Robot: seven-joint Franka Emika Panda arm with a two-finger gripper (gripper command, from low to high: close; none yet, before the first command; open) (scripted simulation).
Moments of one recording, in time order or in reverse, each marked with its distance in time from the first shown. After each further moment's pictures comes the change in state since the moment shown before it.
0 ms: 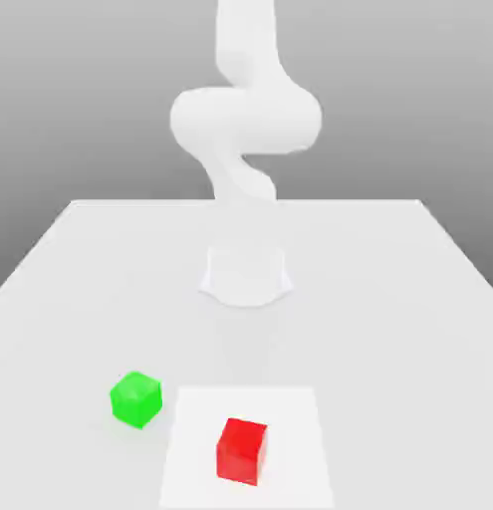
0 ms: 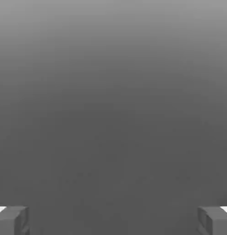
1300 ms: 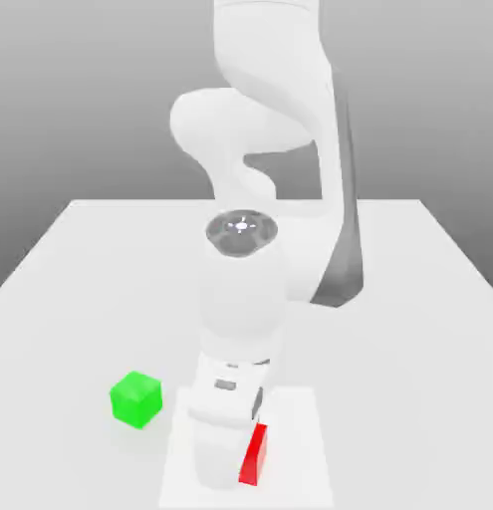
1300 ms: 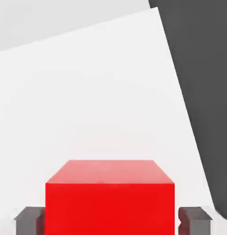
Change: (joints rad) arm 0.163 1.051 -0.136 -0.239 0.209 0.542 -1.368
